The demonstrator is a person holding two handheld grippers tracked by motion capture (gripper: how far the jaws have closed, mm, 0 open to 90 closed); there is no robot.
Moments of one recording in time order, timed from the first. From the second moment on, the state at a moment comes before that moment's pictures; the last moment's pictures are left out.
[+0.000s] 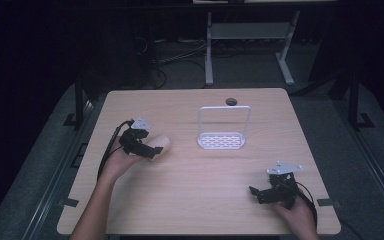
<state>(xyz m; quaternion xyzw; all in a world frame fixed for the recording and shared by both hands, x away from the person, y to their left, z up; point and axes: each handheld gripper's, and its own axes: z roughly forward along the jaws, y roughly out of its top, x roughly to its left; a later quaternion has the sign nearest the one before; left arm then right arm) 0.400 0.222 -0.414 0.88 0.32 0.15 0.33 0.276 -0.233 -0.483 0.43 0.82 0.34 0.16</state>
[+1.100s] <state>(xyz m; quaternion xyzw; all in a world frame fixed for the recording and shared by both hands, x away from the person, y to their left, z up) 0.417 0.209 -0.444 0.89 0.33 0.12 0.29 0.276 -0.233 -0.483 0.43 0.82 0.34 0.16</state>
